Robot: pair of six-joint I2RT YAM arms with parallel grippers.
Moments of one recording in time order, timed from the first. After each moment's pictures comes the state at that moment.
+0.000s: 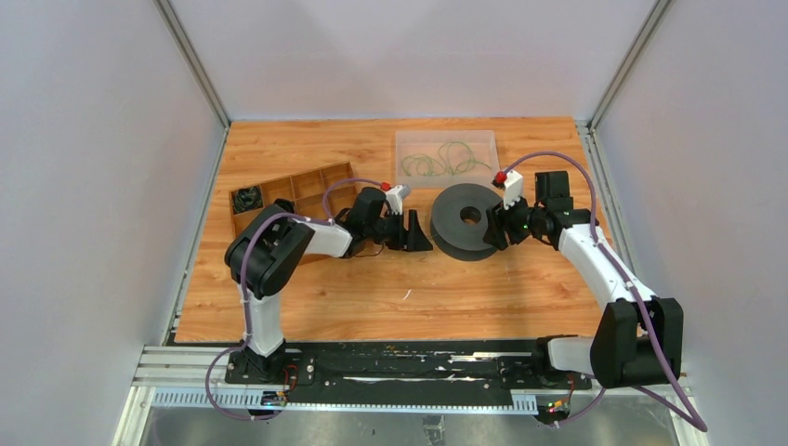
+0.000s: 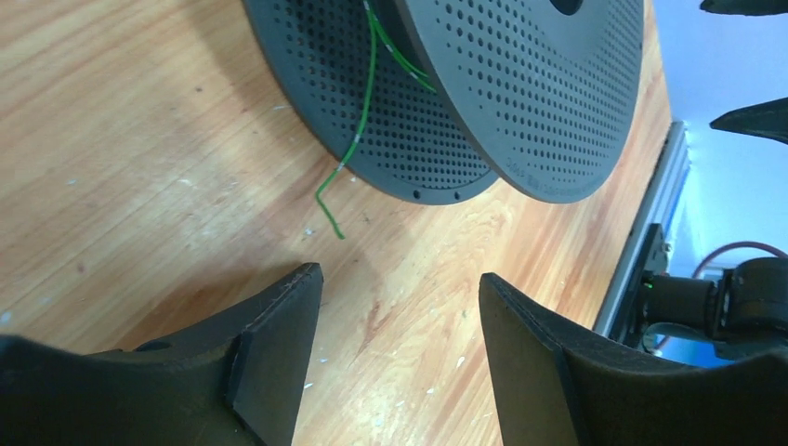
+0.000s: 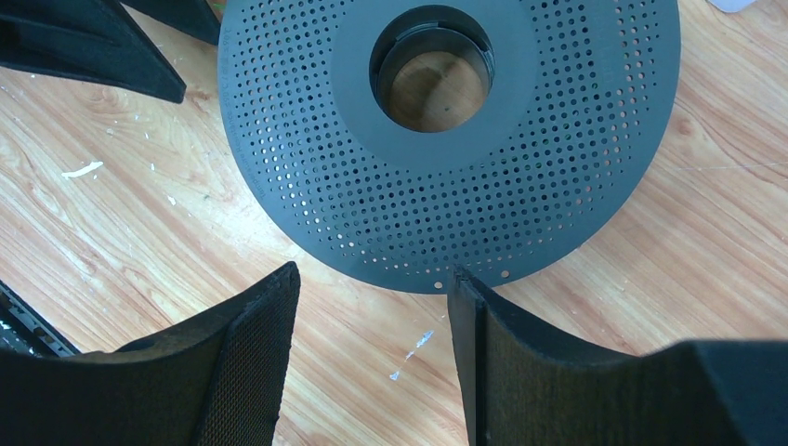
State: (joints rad) left arm -0.61 1.93 0.90 0.49 0.57 -0.60; right arm 0.10 1.27 0.87 -0.51 -0.52 -0.40
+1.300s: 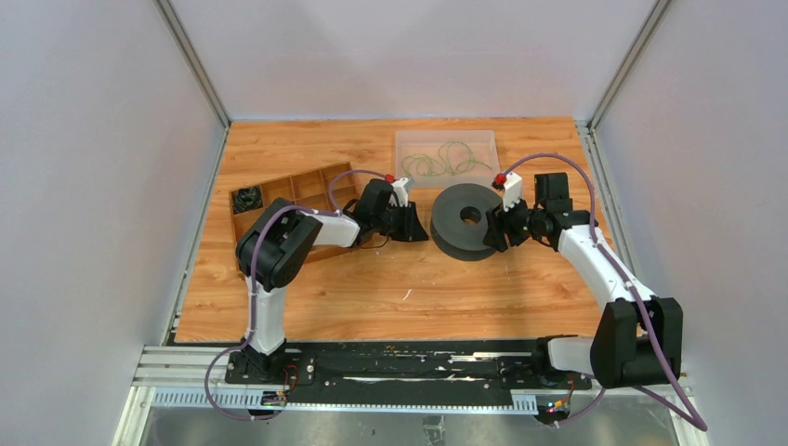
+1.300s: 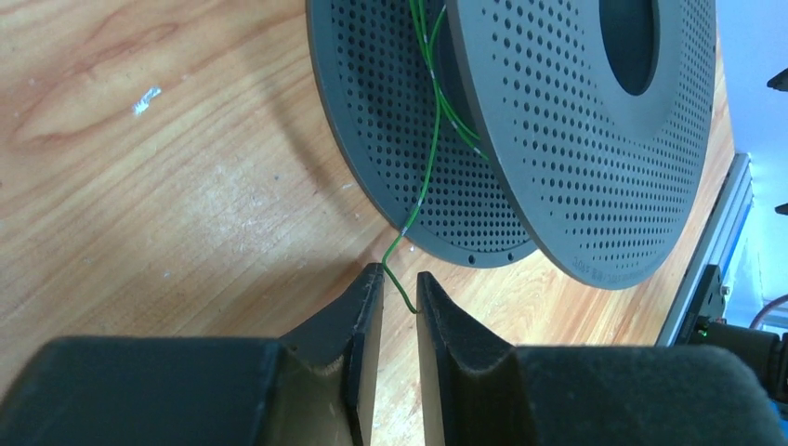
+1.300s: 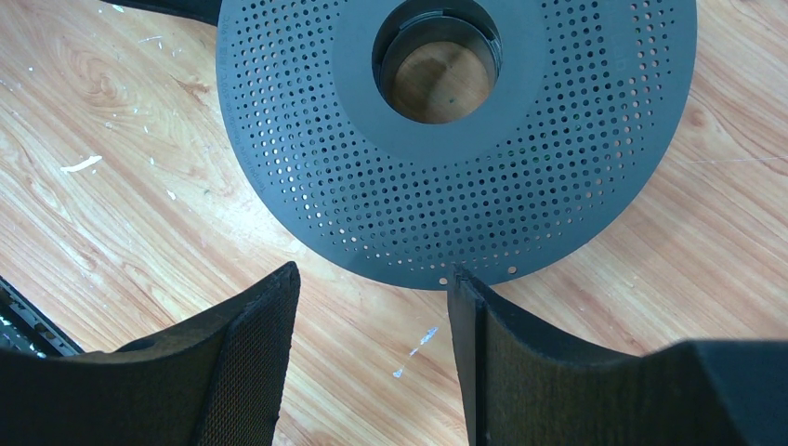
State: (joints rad) left arm -0.60 1.99 1.02 0.37 0.48 -0.52; right arm 0.10 1.27 0.86 -0.51 -0.52 -0.40
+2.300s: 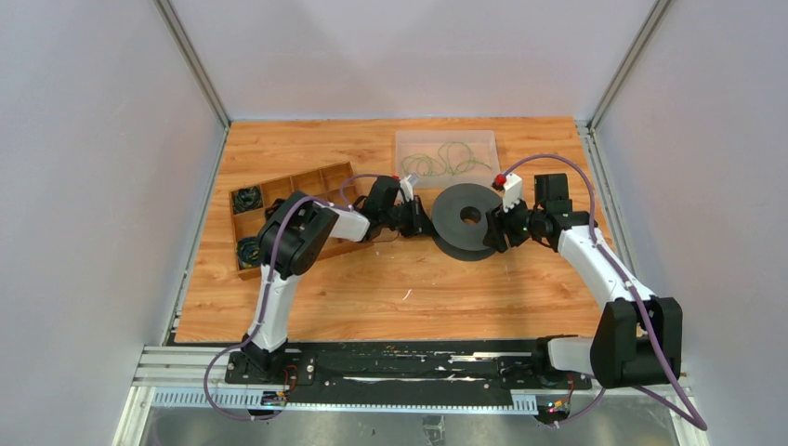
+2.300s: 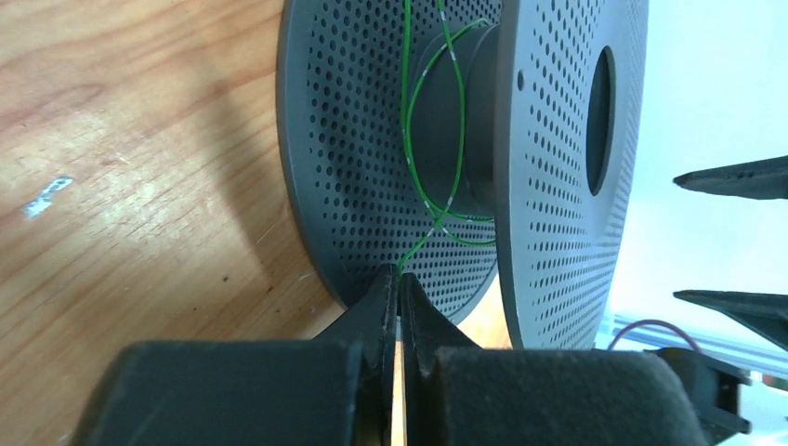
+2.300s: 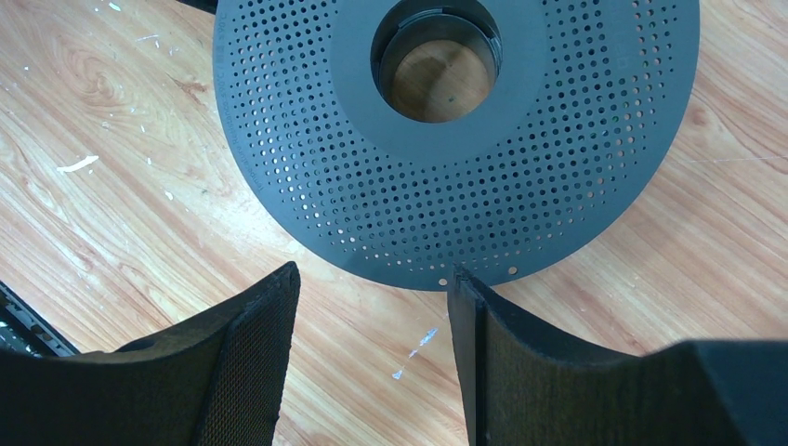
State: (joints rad) left arm -0.60 2.15 1.16 0.44 0.59 -0.78; right arm 0.10 1.27 0.85 -0.50 -0.52 -0.40
